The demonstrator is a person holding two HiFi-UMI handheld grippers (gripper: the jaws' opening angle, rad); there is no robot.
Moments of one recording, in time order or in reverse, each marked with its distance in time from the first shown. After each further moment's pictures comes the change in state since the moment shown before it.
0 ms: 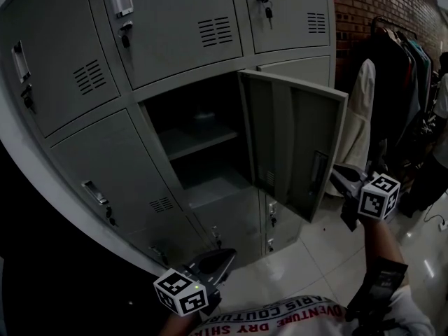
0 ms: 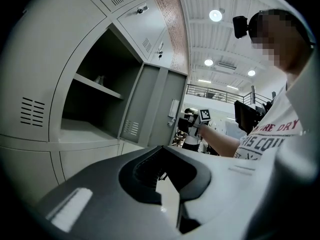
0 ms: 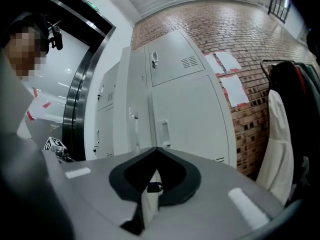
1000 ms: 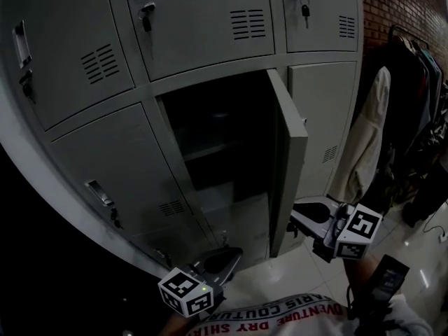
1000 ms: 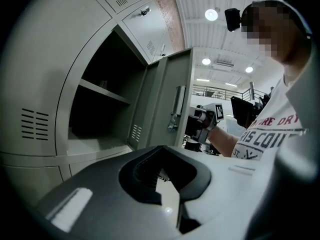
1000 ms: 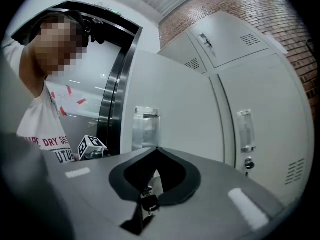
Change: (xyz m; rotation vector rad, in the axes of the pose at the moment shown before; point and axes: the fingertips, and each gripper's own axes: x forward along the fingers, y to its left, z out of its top) left arm -0.001 0.043 0.013 0.051 -0.013 0.007; right arm 0.081 0.181 -0.013 -0.074 -0.037 0.427
